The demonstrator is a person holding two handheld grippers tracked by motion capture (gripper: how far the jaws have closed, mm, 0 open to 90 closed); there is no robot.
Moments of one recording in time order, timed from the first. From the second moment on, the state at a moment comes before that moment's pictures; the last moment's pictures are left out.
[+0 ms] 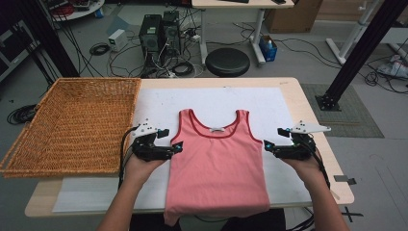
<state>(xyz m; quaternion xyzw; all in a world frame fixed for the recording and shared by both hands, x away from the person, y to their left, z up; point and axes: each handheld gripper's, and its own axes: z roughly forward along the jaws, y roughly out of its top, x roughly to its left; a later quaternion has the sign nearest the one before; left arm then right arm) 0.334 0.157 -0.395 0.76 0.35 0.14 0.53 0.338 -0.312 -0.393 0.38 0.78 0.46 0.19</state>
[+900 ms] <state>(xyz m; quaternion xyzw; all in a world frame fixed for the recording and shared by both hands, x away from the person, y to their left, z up) 0.334 0.155 -0.390 0.77 0.35 0.13 0.52 0.371 -0.304 -0.356 0.36 0.80 0.45 0.20</state>
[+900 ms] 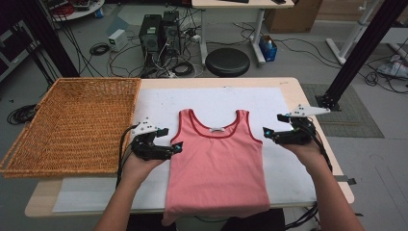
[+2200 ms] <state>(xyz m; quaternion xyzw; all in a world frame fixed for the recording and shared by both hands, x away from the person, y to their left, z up) 0.283 0.185 -0.396 0.75 0.39 0.15 0.51 0.519 -0.237 -0.427 0.38 0.85 0.31 0.18</state>
